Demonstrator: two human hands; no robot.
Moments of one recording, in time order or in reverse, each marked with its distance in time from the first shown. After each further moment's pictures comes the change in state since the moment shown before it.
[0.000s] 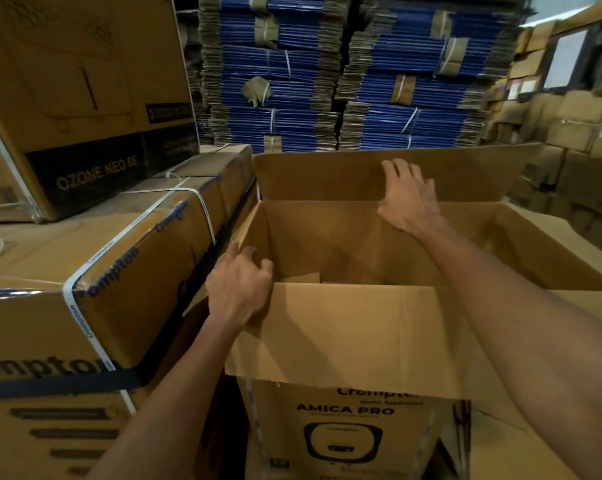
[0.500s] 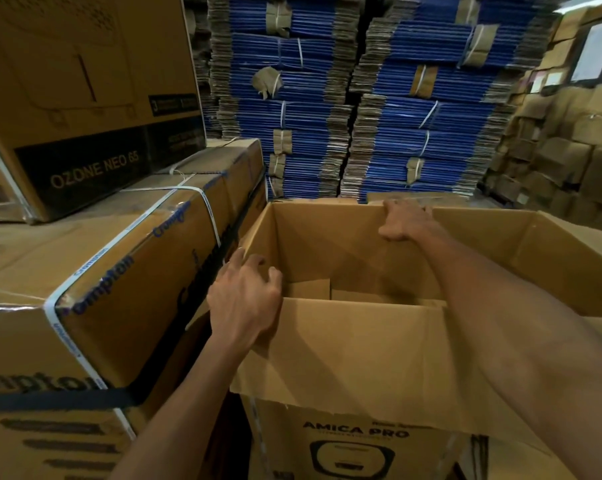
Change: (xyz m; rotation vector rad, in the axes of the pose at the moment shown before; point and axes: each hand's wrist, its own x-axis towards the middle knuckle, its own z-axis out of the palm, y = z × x) left_hand 0.013 -0.009 0.014 0.016 0.024 0.004; right_hand 0.061 0.013 0.086 -0.071 -0.455 0.118
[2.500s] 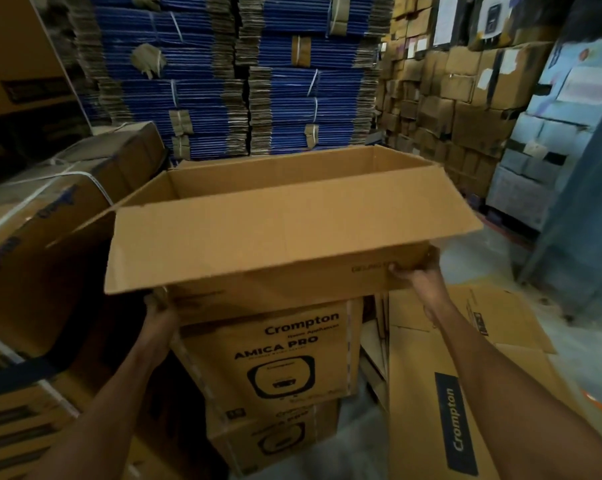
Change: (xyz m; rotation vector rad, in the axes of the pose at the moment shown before) left_hand -0.092 -0.060 0.056 -0.882 -0.406 -0.401; right_hand -0.297 0.189 0.127 1.388 0.414 0.433
